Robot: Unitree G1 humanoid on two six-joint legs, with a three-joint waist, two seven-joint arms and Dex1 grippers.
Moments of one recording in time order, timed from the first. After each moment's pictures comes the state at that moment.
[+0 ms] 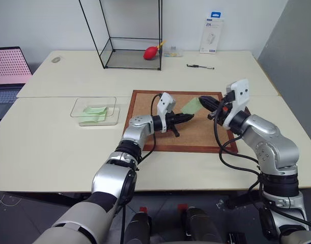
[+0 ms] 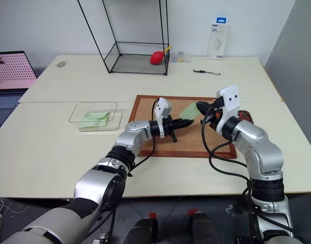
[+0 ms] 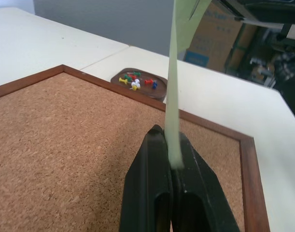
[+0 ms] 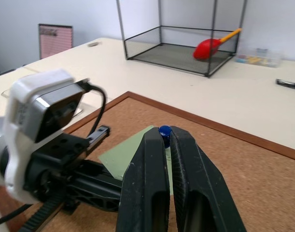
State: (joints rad) left arm -0.99 0.06 0.04 1.04 -0.18 0.00 -1.07; right arm -0.52 -0.37 -0.11 -0.24 0.42 0.72 0.45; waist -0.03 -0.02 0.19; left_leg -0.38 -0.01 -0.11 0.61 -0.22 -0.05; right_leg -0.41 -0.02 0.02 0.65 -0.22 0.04
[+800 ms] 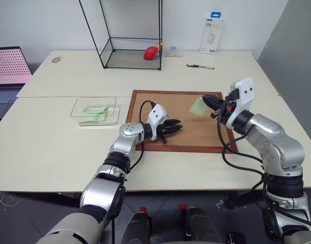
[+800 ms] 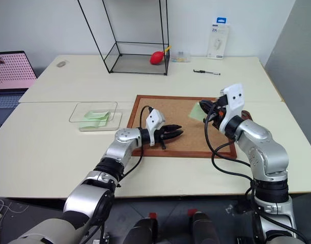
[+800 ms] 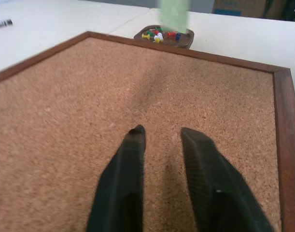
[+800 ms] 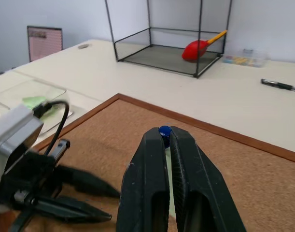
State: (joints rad) left arm -0.84 0.17 -0.09 0.87 -0.07 -0.15 -1.01; right arm -0.52 -0.42 -0.08 -0.28 0.45 0.74 0.46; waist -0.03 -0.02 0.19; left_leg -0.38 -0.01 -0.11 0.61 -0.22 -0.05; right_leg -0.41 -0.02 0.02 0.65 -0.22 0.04
